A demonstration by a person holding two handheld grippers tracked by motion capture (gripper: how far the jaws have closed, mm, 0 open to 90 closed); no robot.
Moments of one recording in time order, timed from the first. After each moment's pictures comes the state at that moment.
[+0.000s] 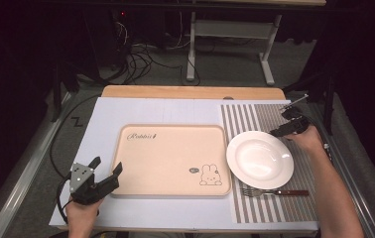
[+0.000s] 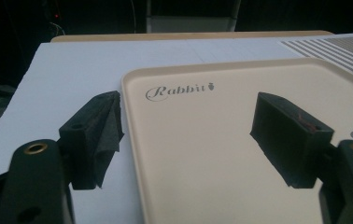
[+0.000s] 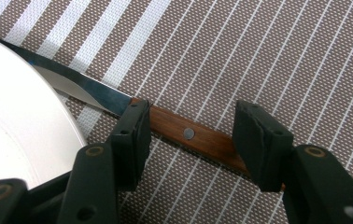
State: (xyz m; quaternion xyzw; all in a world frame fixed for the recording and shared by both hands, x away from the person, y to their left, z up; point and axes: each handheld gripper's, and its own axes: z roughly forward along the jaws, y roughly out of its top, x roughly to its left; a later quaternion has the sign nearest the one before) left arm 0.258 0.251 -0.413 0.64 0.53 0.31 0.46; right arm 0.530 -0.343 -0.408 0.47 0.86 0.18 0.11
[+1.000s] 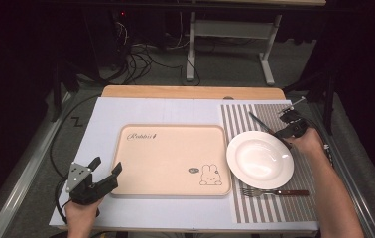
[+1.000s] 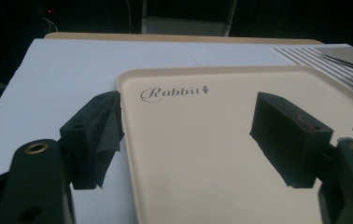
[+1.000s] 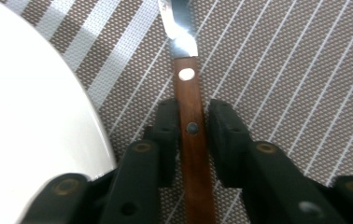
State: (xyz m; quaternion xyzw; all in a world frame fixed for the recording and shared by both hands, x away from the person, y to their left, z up) left arm 0.256 0.252 -0.412 0.64 0.53 0.29 0.48; right arm 0.524 -0.339 -0.413 0.47 0.87 0.15 0.09
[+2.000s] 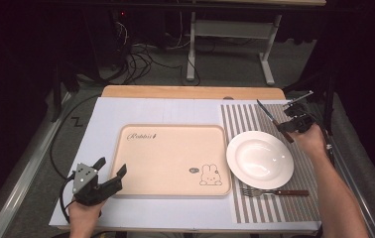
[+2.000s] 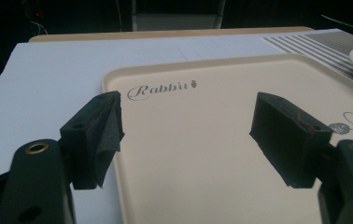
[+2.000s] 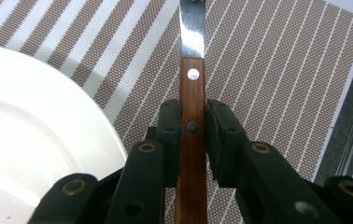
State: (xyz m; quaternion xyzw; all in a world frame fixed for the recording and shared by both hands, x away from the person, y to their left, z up) left arm 0.257 0.243 -0.412 0.66 0.51 0.29 0.47; right arm 0.510 -0.334 -0.376 0.49 0.84 0.17 0.15
